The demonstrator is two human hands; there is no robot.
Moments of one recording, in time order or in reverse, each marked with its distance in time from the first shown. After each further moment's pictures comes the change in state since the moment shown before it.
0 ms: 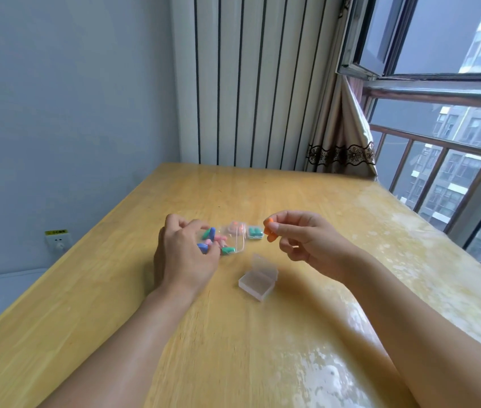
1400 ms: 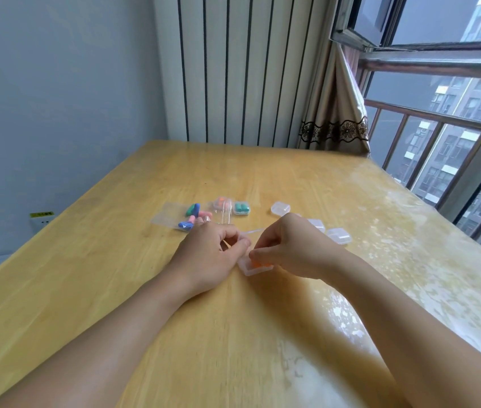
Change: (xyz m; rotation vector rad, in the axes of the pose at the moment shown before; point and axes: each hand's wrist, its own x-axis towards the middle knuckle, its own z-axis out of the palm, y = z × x) left_hand -0.033 0.036 0.005 -0.278 -0.573 0.070; right_hand -0.045 -0.004 0.035 -0.860 0.096 0.119
